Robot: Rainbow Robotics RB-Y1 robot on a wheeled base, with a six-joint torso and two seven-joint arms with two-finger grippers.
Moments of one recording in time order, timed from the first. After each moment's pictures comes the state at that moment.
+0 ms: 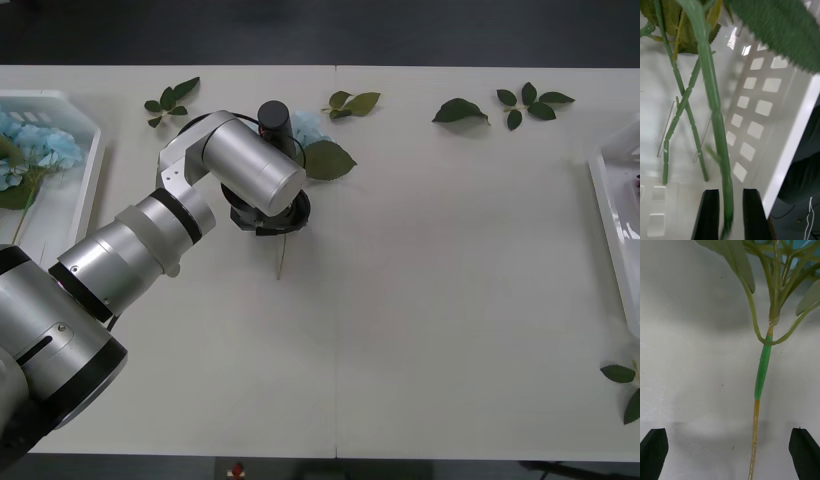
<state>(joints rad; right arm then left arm) -0.29 -1.41 0.56 -0.96 -1.49 0.56 2.26 -0.91 0.27 -0.64 -1.05 0.47 1.25 -0.89</state>
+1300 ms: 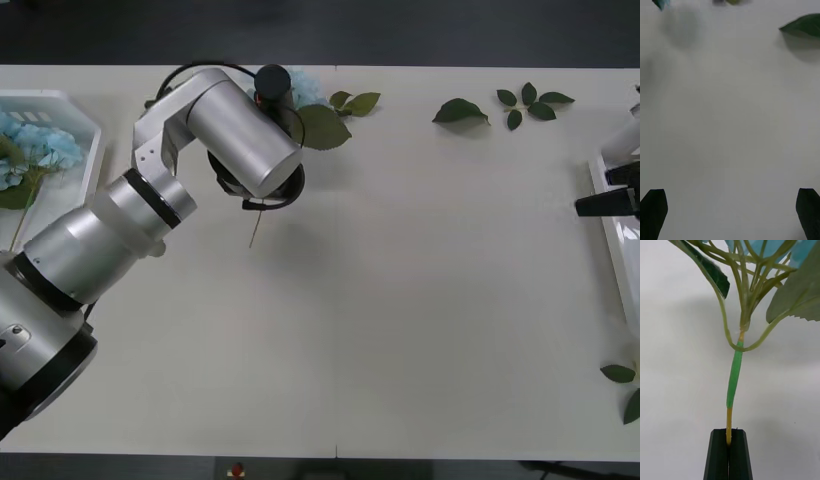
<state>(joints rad) -0.46 -1.39 0.46 -1.45 -2.07 0.95 2.38 -0.91 0.38 -0.63 -1.37 0.39 1.41 -0.89</state>
